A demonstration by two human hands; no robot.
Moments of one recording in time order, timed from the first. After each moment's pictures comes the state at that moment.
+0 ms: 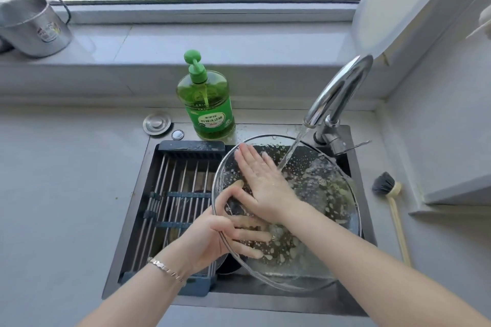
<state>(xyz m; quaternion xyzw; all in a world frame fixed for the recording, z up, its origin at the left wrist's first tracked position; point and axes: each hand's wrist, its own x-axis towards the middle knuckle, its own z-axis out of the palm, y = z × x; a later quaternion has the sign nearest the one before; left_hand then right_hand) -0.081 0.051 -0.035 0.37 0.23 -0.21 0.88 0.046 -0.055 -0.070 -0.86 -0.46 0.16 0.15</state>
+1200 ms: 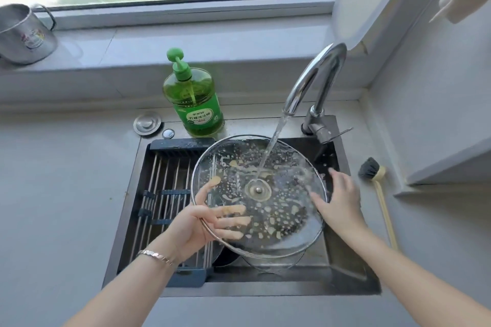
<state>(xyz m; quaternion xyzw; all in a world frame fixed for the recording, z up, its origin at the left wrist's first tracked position) -0.086 0.056 -0.051 0.34 0.30 -0.15 0.88 0.046 -0.190 -0.085 -0.94 -0.05 0.17 0.30</state>
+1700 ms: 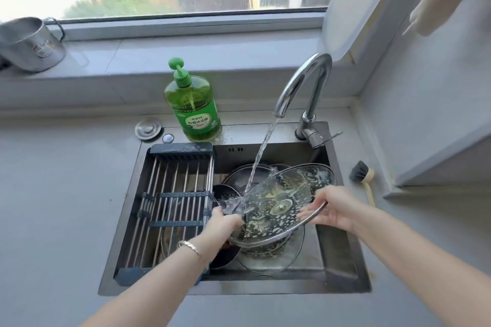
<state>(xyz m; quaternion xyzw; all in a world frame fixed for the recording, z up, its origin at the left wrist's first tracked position) -0.078 0.002 -0.064 0.65 0.43 -0.25 0.57 0.053 -0.192 -0.038 -0.66 0.24 0.44 0.56</state>
